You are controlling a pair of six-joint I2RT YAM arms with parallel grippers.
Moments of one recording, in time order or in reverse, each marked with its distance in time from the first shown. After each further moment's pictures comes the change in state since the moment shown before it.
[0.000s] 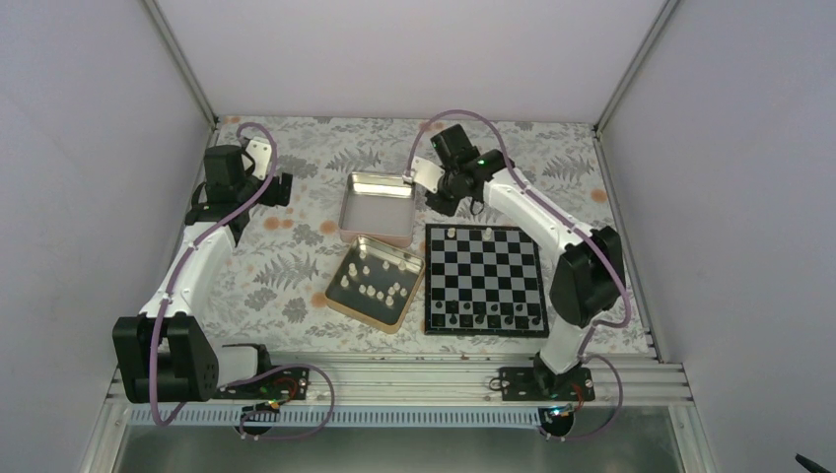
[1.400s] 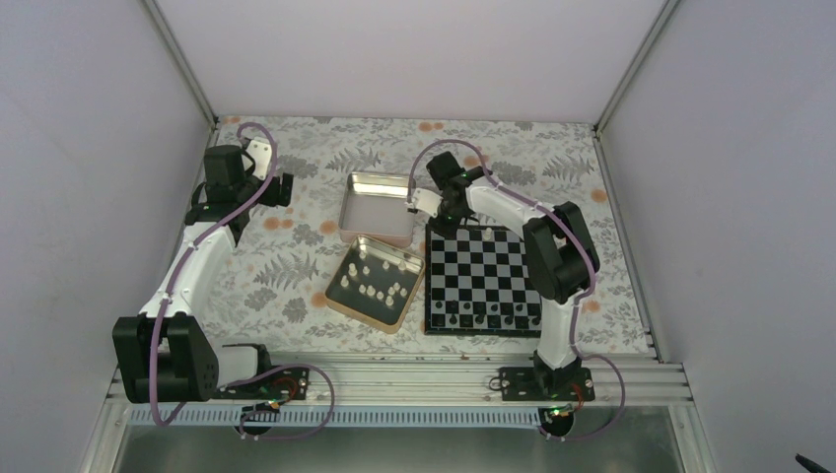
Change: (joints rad) left arm 0.001 0.000 0.000 -0.001 0.021 0.000; right arm -0.053 0.203 -0.132 0.056 -0.019 -0.011
